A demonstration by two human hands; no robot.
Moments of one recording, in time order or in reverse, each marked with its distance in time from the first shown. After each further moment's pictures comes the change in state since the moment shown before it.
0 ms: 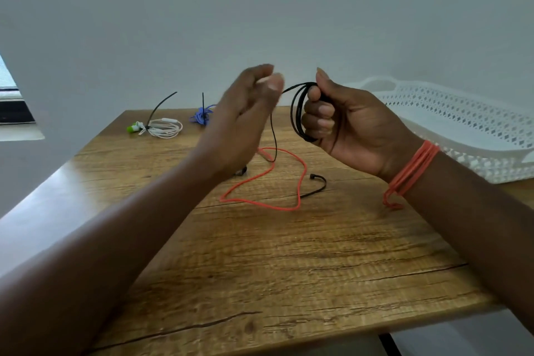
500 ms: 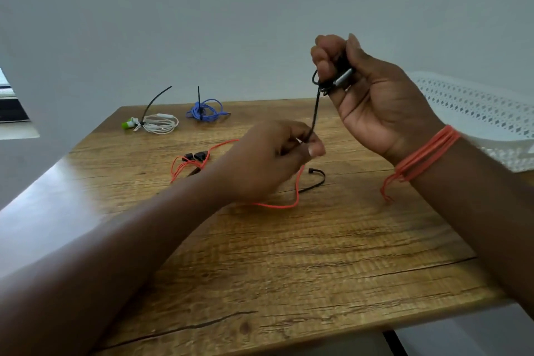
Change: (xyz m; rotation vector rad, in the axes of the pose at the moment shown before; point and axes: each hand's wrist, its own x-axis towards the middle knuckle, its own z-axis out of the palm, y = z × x) left_hand -0.017 -0.005 0.019 0.237 -0.480 -0.023; right_hand -0.003 -0.014 -0.002 0.190 0.137 -0.339
